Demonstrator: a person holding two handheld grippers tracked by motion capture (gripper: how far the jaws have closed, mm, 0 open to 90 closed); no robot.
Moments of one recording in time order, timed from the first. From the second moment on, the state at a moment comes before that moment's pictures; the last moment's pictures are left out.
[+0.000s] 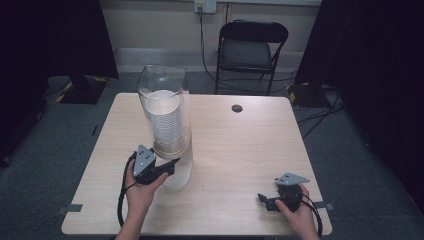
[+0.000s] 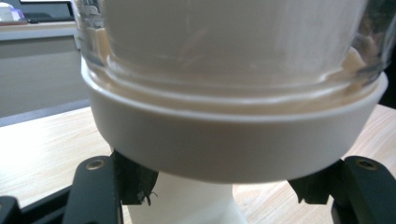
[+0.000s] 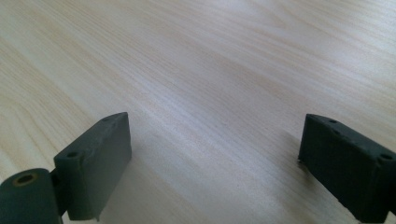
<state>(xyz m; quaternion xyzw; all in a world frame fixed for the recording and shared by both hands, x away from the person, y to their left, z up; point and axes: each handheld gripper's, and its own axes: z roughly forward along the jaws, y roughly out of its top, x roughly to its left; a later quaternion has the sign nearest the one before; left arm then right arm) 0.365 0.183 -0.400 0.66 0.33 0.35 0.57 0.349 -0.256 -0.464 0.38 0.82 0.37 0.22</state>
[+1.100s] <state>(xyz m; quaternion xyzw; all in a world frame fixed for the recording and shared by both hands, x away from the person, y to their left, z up) 0.361 0.181 -0.403 0.67 0.36 0.33 0.55 0.349 -0.256 -0.464 0.38 0.82 0.37 0.23</state>
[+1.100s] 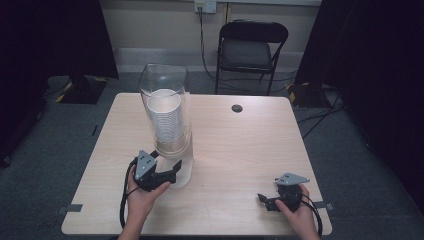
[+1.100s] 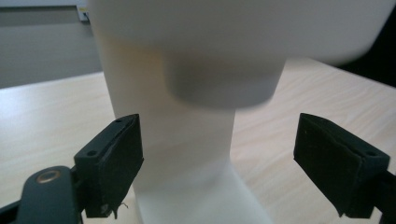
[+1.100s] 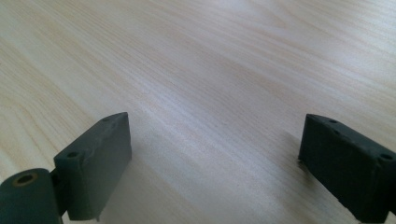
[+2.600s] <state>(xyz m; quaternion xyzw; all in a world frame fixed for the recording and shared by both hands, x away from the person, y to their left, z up) 0.377 0.165 -0.398 0.65 0.34 0.36 0.57 0.349 -0.256 -0.464 0.38 0.82 0.37 0.23</state>
